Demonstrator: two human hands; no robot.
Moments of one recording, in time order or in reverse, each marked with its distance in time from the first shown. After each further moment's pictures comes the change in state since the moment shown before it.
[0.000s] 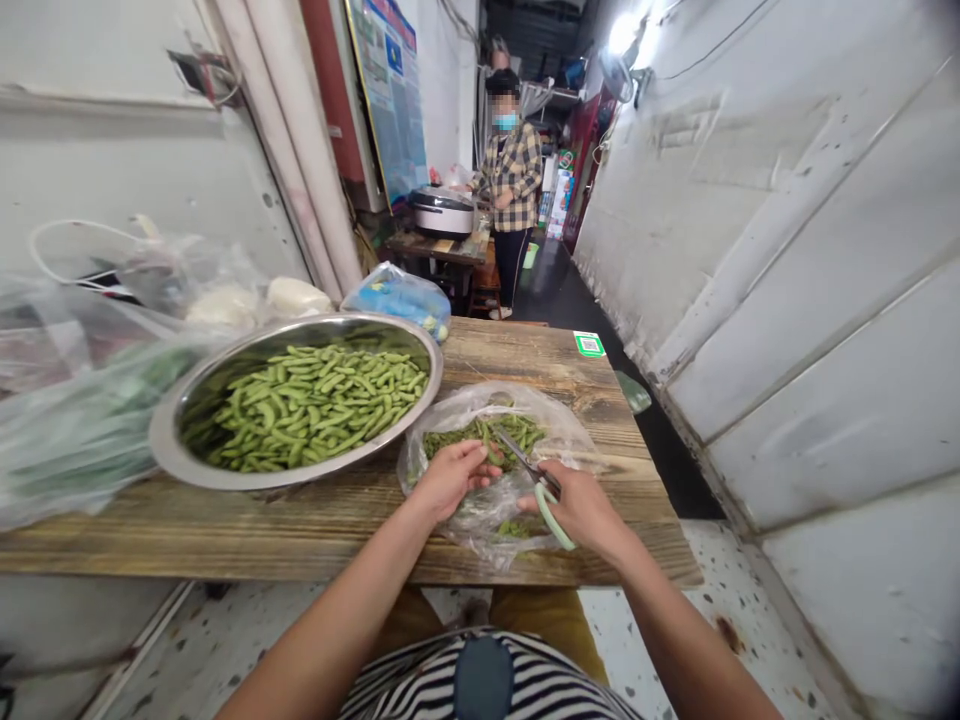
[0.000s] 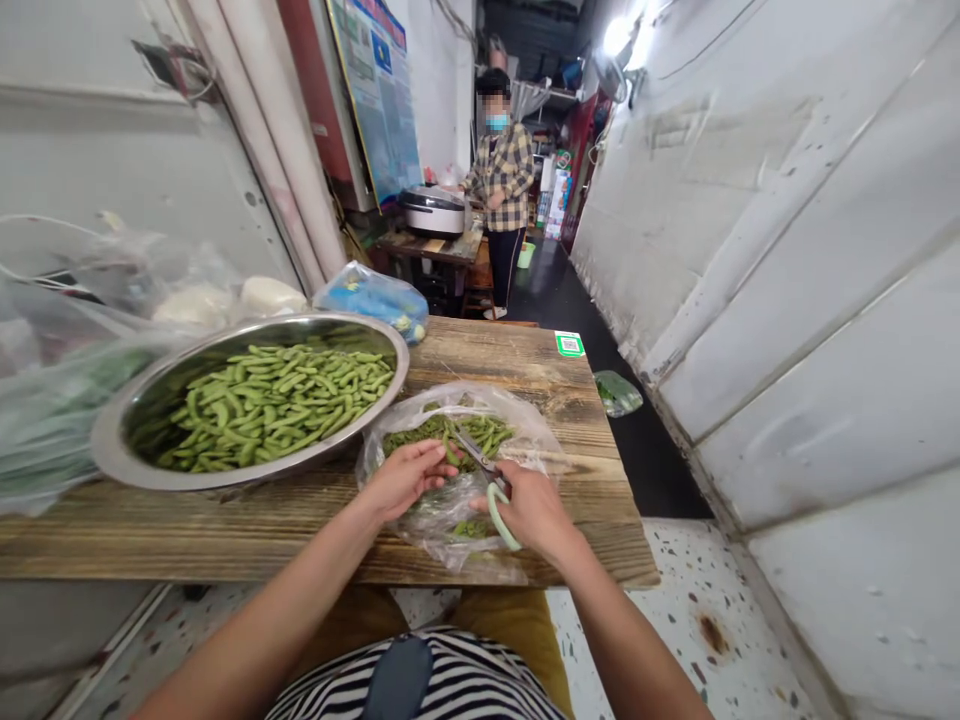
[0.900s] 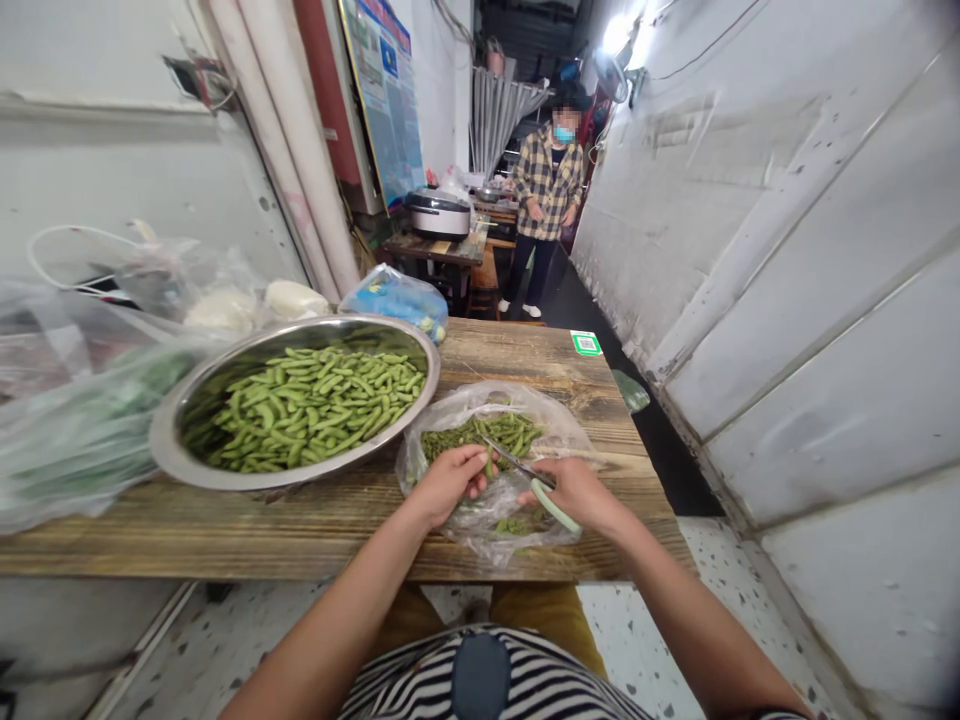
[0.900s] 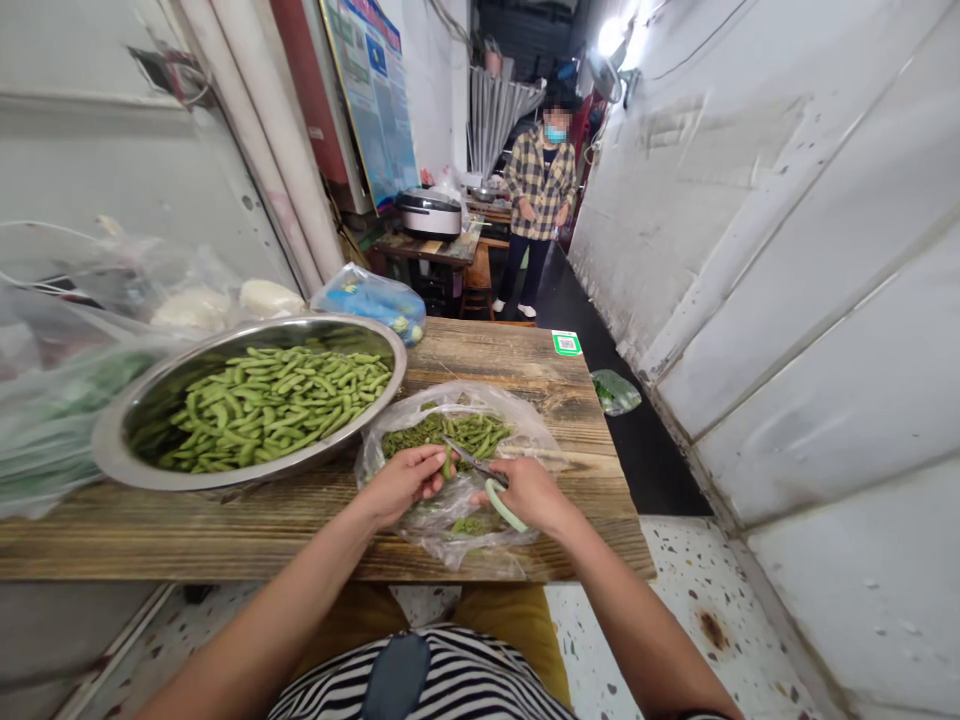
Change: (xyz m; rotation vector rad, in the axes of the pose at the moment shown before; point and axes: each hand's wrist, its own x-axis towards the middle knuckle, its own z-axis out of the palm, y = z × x) left_hand -0.005 -0.005 -0.003 0.181 -0.083 0.044; right_hand 0.019 0.012 -0.003 0.111 -0.096 -0.114
